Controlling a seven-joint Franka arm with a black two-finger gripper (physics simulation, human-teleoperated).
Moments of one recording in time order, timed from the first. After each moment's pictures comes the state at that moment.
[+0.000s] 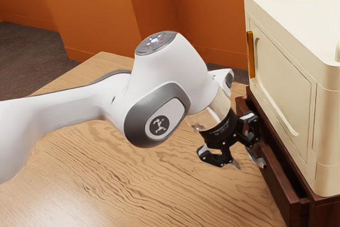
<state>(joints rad) -0.36 0.01 0.02 -1.87 -0.13 2.25 -1.27</state>
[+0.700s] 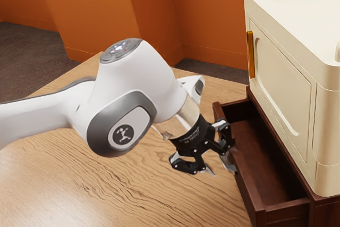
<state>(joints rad) -0.36 -0.16 0.04 -2.05 -0.12 2.25 -1.28</state>
